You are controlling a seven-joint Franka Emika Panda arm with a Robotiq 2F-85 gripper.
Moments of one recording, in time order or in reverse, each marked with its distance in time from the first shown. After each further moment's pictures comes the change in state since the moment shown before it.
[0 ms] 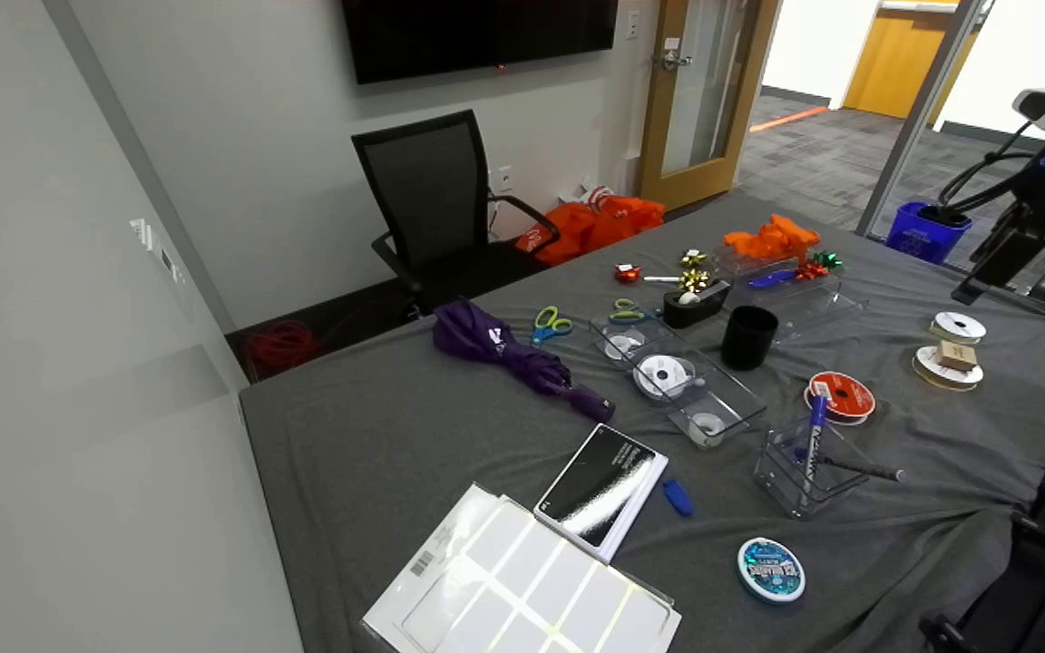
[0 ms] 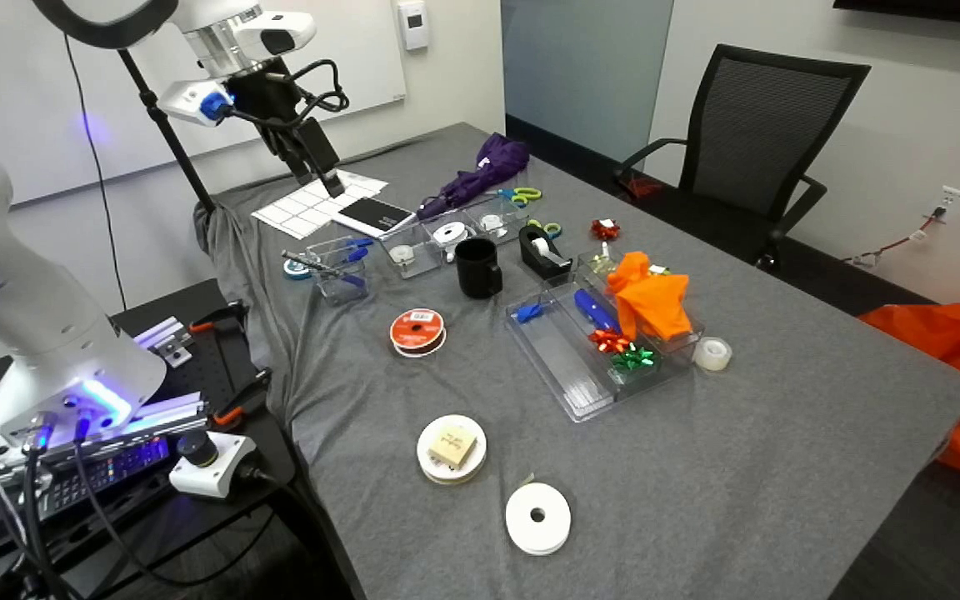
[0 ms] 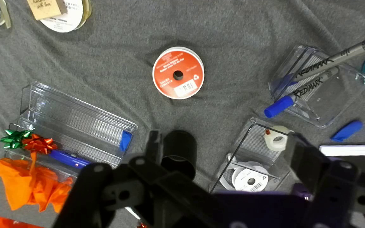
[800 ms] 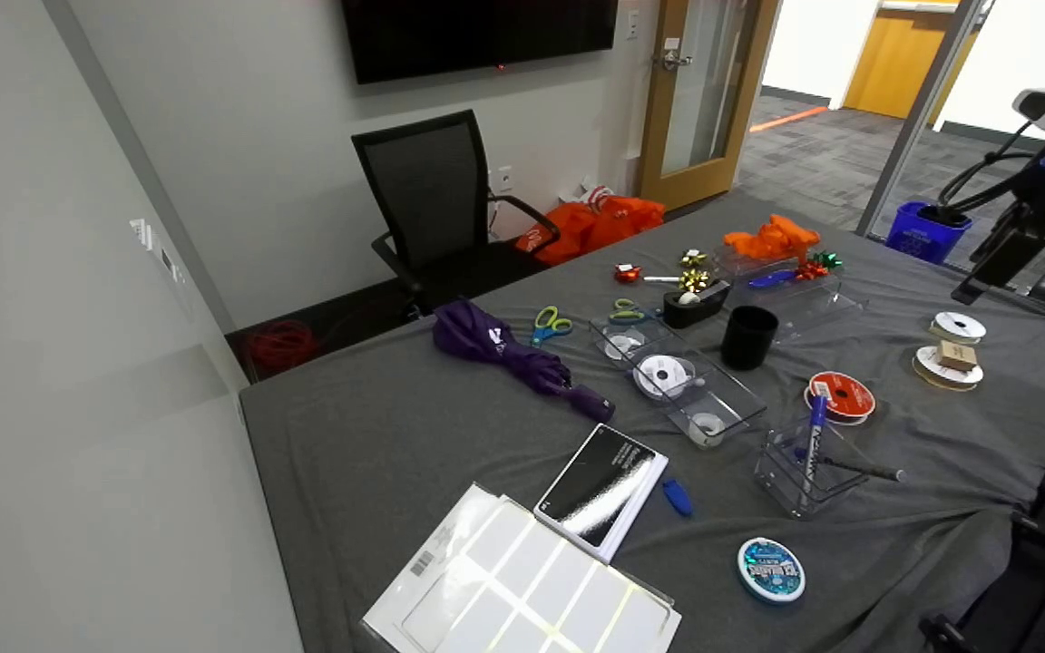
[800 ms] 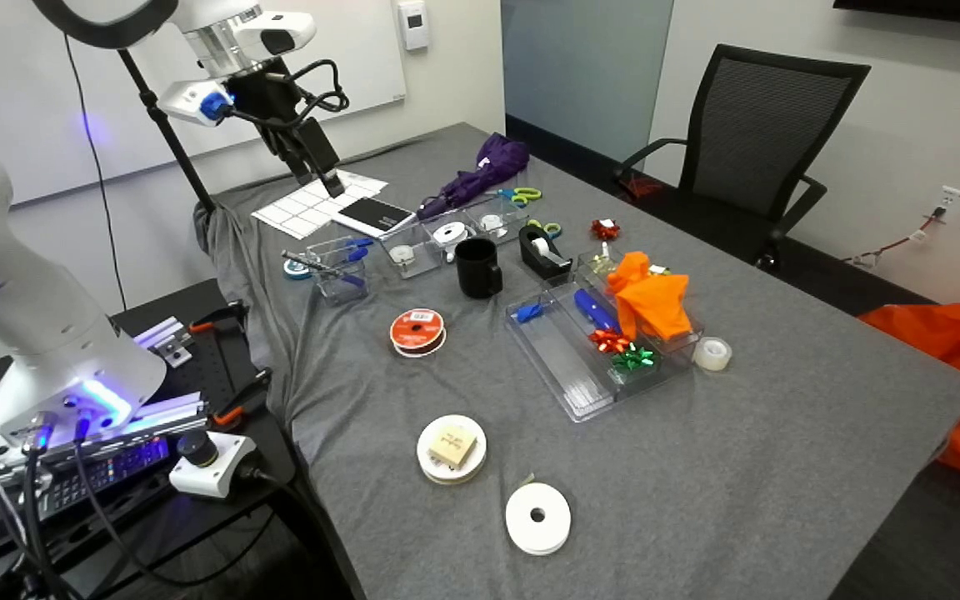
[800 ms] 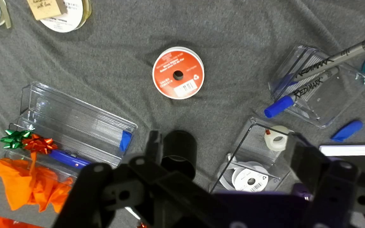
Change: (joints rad) arm 0.000 0.000 0.000 0.000 0.000 0.000 0.000
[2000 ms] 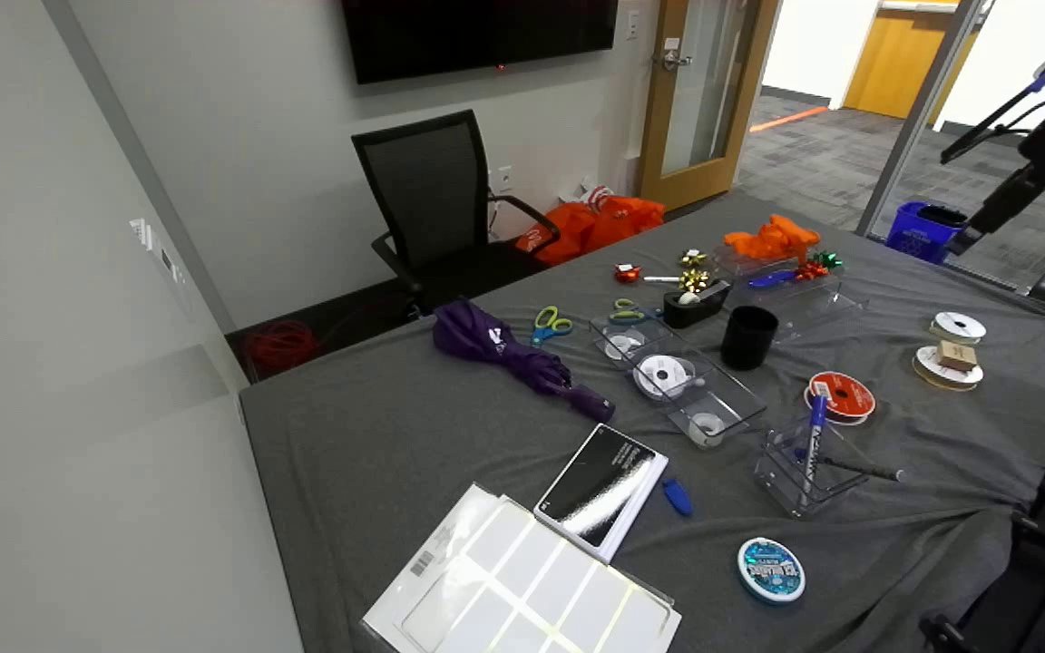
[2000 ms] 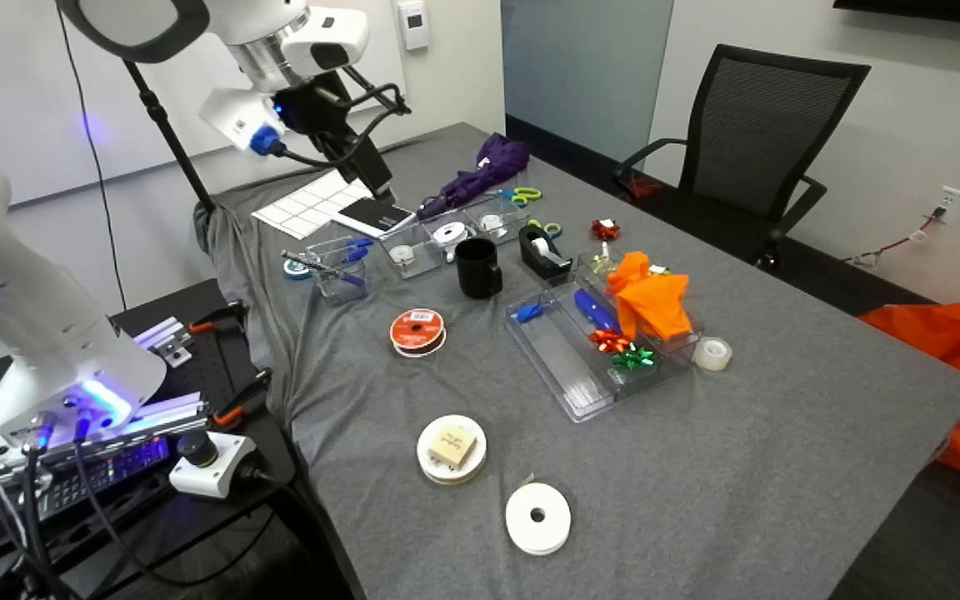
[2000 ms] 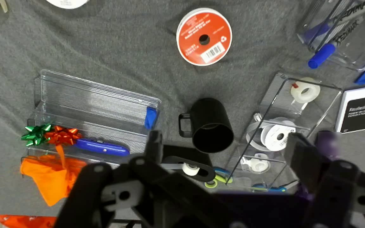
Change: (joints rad) arm 0.027 0.176 -0.240 0.168 0.199 0.073 -0.236
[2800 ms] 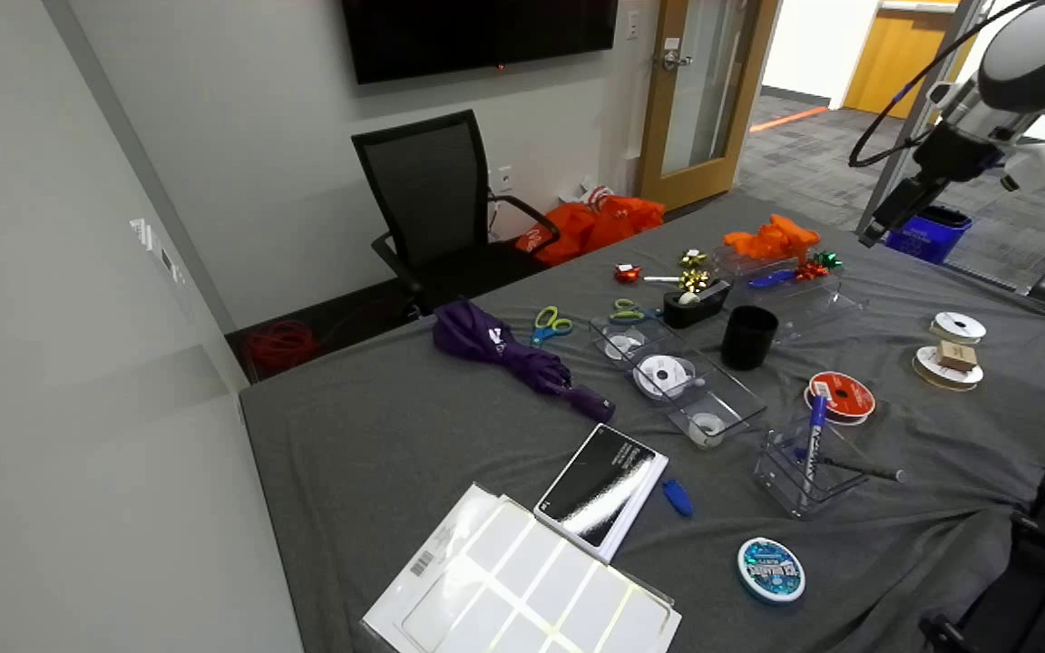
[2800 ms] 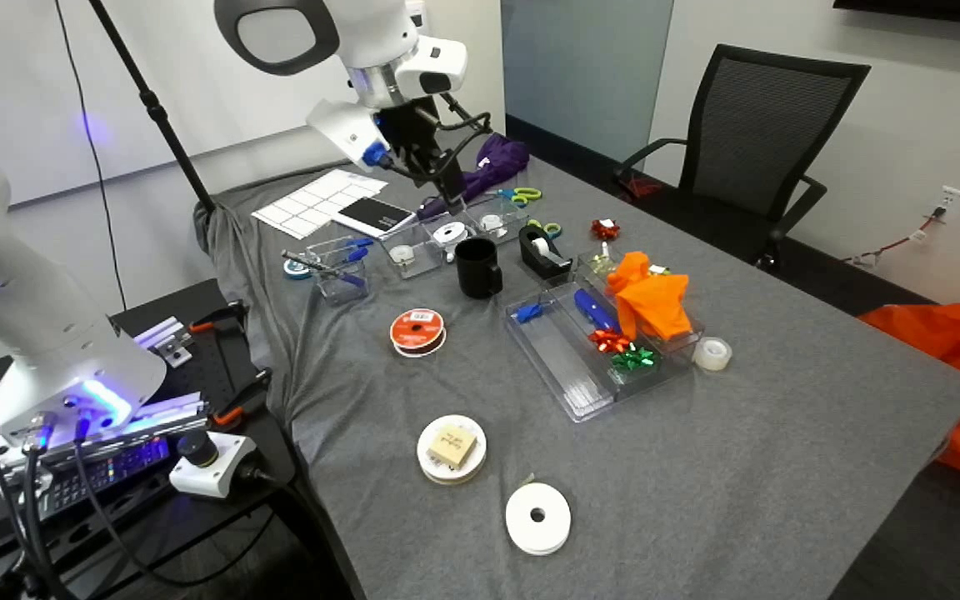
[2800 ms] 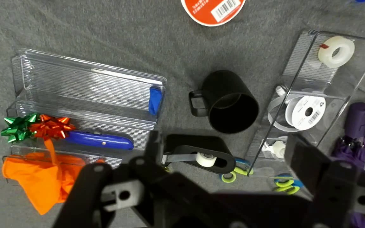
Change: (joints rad) arm 0.013 0.377 0.042 0.269 0.232 0.026 -0.052
